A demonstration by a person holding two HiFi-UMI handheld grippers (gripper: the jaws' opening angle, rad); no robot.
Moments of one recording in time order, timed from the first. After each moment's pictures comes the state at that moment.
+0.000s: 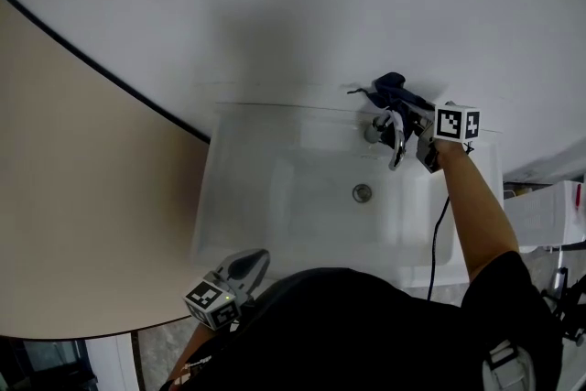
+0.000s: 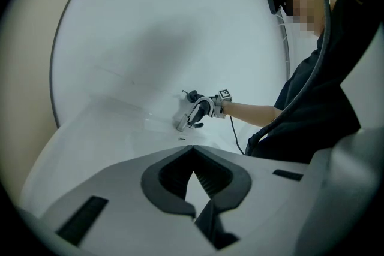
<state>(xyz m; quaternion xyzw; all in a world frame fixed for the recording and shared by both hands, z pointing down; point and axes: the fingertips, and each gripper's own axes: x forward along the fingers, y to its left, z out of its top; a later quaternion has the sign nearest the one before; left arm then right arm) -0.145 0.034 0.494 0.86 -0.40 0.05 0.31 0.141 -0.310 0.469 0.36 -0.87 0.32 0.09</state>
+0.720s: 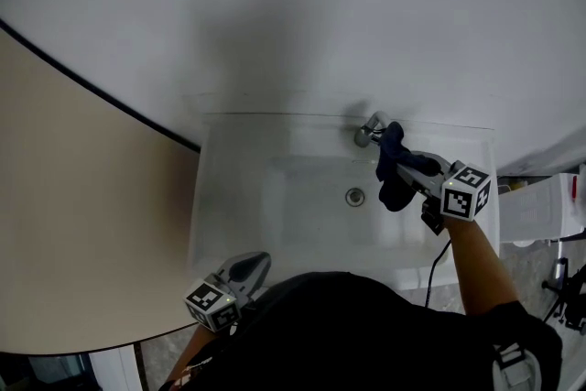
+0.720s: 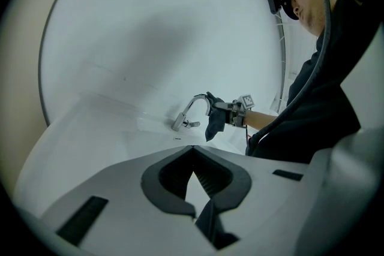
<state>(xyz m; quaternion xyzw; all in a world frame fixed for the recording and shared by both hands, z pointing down) -0.129 0.018 0.501 0.87 -0.38 0.06 0.31 0.138 -0.167 0.446 0.31 -0.91 0.24 0.11</state>
